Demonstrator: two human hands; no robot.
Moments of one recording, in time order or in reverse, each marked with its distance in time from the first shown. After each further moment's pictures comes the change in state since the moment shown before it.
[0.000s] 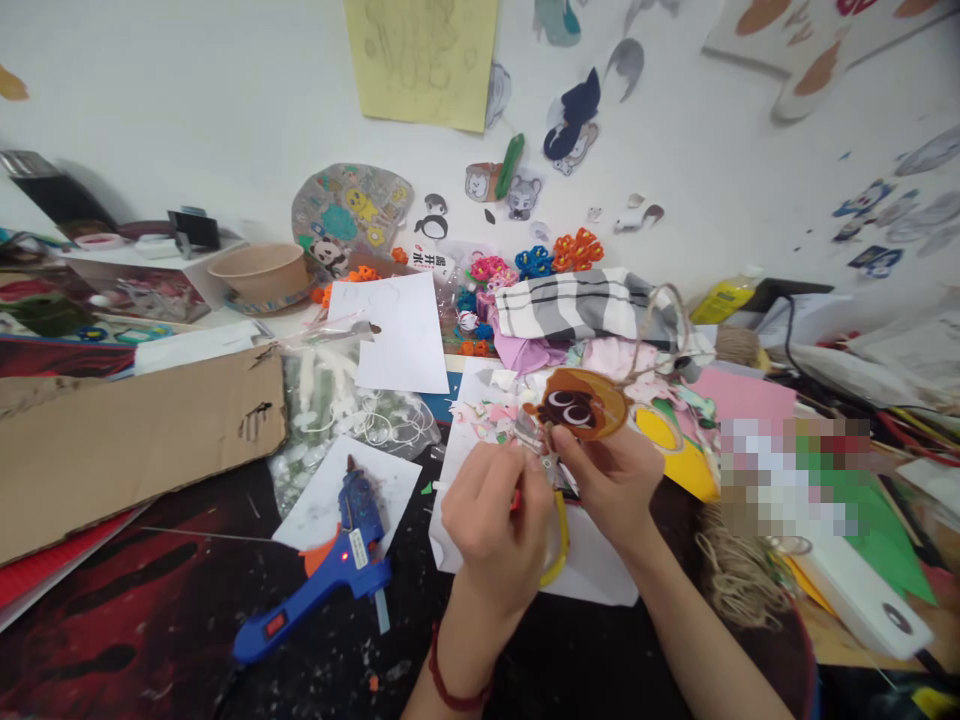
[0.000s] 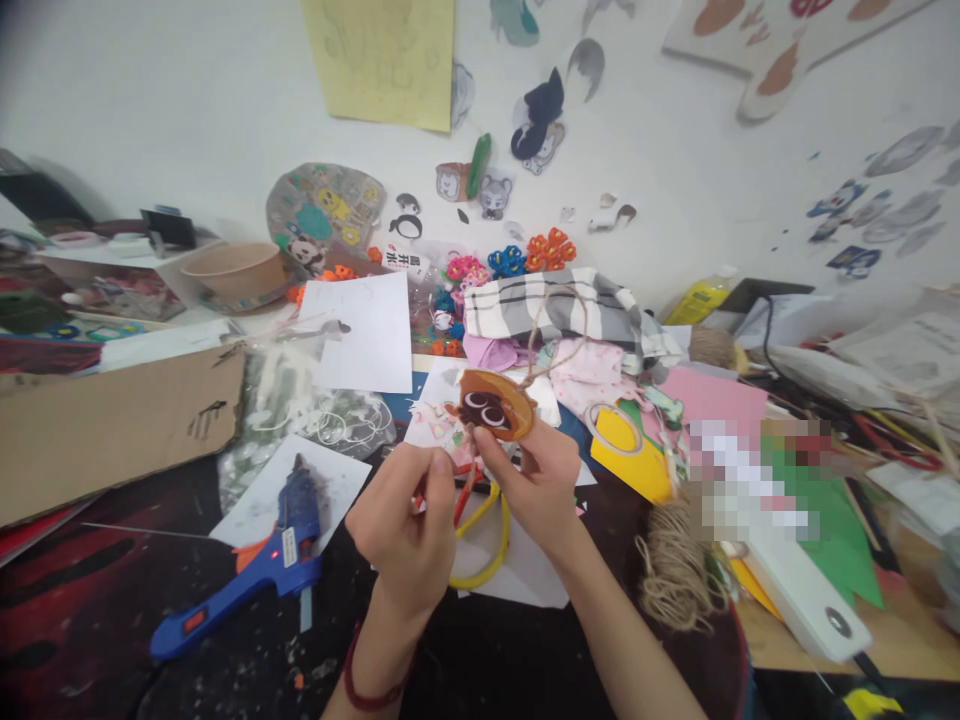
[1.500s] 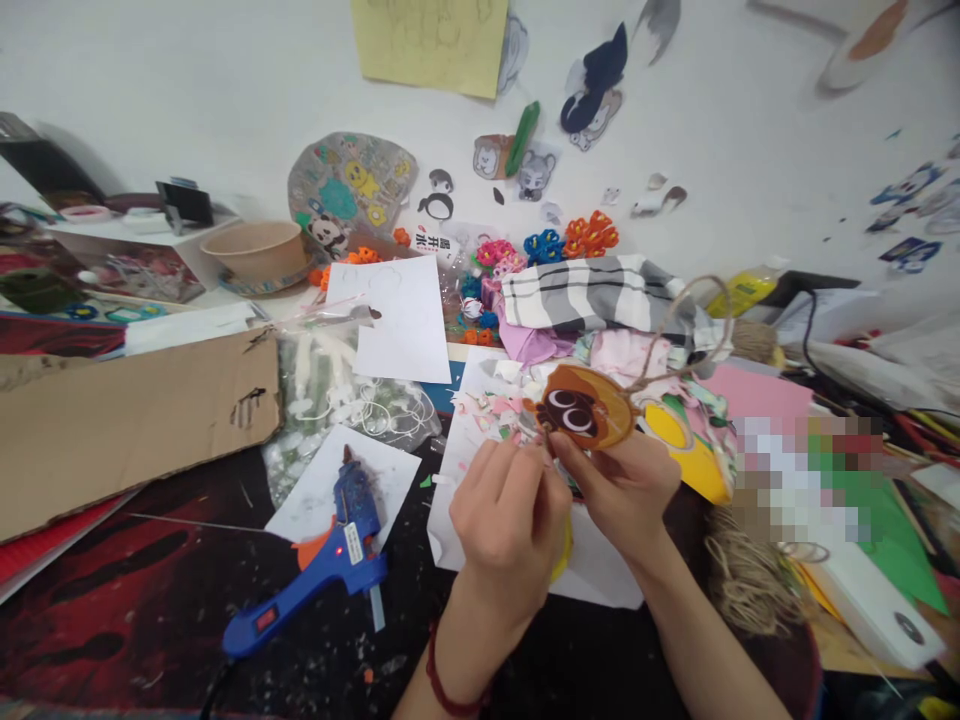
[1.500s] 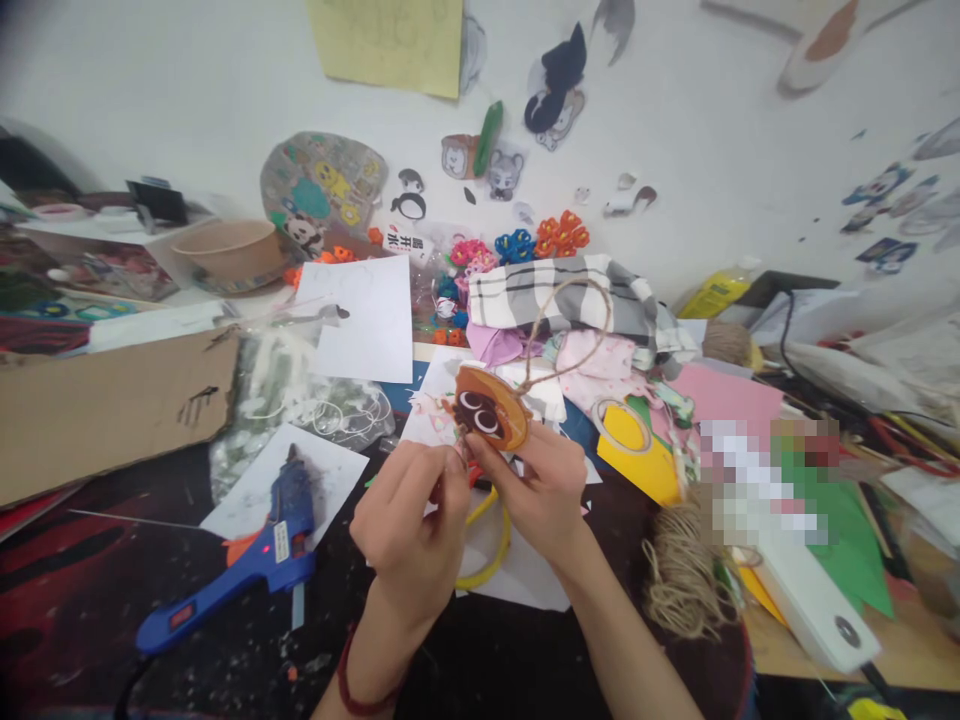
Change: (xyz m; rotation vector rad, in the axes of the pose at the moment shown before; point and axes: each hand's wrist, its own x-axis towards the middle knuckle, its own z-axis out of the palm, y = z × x) left_hand -0.001 0.000 0.003 0.097 -0.060 0.066; right_hand 0.003 -0.009 -0.003 -0.118 -0.055 -0.082
